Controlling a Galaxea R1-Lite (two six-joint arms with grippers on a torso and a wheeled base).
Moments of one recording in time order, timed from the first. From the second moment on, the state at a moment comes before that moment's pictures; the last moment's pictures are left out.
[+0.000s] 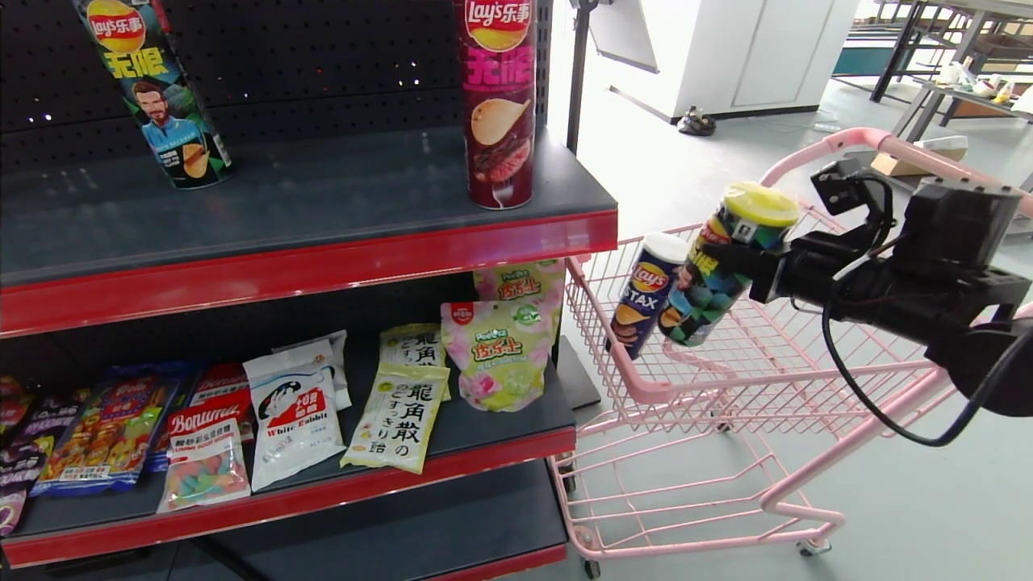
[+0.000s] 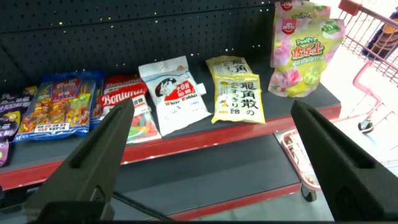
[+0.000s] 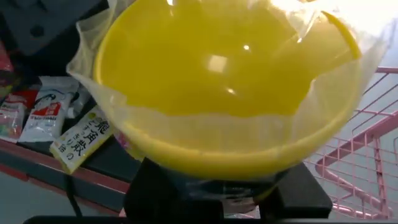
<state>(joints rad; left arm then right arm) 0.00 0.00 0.00 0.00 -0.02 0.00 0.14 1.76 -0.86 -0.82 0.41 -0.02</state>
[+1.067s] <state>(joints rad) 0.00 0.00 0.00 0.00 -0.02 0.00 -0.12 0.68 -0.61 0.15 0.24 -0.14</state>
